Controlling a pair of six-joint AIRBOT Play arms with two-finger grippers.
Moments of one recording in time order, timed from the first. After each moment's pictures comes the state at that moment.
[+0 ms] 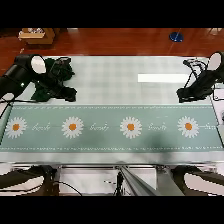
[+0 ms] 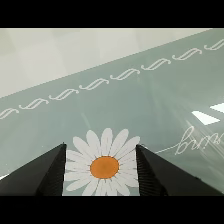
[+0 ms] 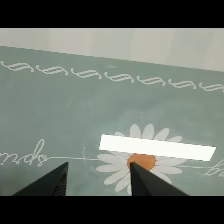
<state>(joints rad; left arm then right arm) -0.23 -1.39 1.27 1.43 -1.34 -1.48 -0.03 -1.37 1.29 -1.63 1.48 1.46</state>
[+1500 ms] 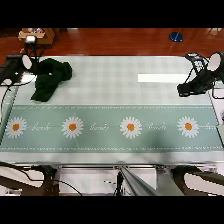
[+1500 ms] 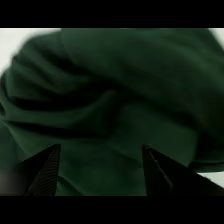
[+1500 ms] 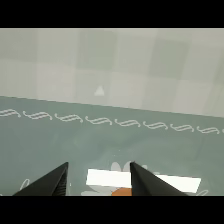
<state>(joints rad) 0.07 -1.70 1.44 1.66 -0.72 -1.56 -0.03 -1.37 1.29 -1.67 1.33 1.46</state>
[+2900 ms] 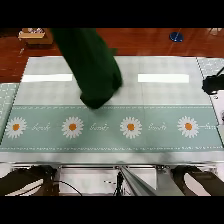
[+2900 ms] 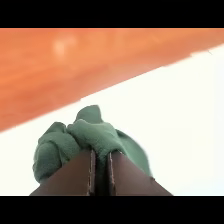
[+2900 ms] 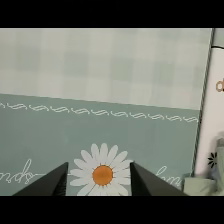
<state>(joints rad) -0.43 -1.26 2.01 1.39 -1.23 -1.50 -0.03 -0.96 1.29 -1.70 1.42 1.46</state>
